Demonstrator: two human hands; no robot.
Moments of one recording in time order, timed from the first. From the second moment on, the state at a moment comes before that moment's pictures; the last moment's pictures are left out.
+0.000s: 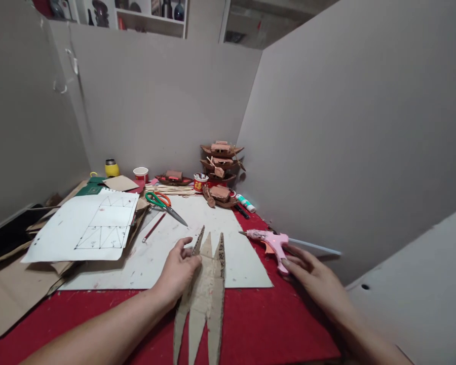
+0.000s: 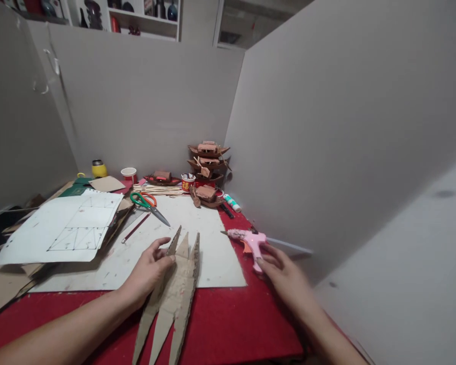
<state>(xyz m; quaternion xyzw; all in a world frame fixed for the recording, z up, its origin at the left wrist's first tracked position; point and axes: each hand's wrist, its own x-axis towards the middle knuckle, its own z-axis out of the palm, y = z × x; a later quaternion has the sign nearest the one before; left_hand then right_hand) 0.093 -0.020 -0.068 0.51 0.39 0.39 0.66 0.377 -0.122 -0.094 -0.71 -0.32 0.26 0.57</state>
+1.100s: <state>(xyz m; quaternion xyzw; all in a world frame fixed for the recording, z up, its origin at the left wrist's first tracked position) 0.095 -0.010 -0.052 0.59 0.34 0.33 0.65 0.250 -0.056 -0.053 -0.54 -0.57 0.35 0.51</state>
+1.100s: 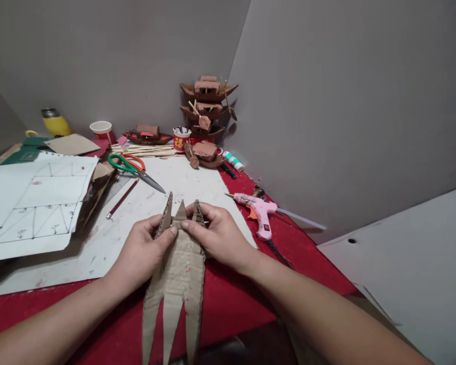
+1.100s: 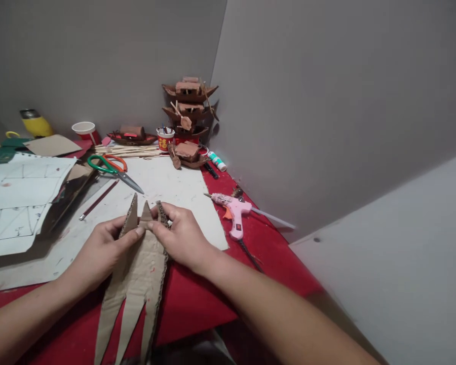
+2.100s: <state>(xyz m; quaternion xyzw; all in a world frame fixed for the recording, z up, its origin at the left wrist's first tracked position) 0.086 -0.011 -0.045 0.64 0.36 0.27 0.62 0.239 -0.064 -0.054 -0.51 -0.54 0.46 0.48</state>
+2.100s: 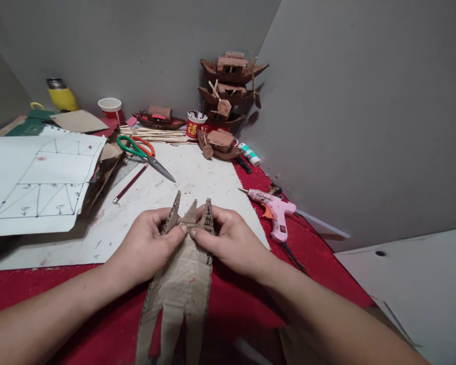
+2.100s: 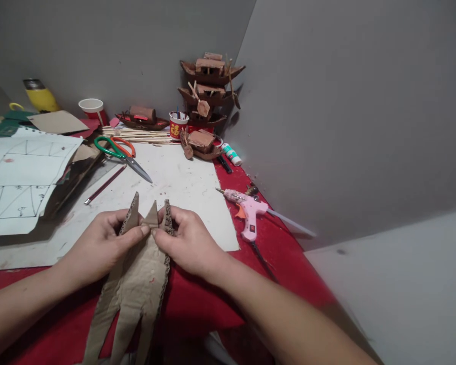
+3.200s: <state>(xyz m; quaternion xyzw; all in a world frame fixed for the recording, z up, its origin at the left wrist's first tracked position) 0.082 -0.016 -0.051 0.55 0.29 0.33 0.71 0.239 -0.067 -0.053 -0.54 -0.58 0.41 0.45</state>
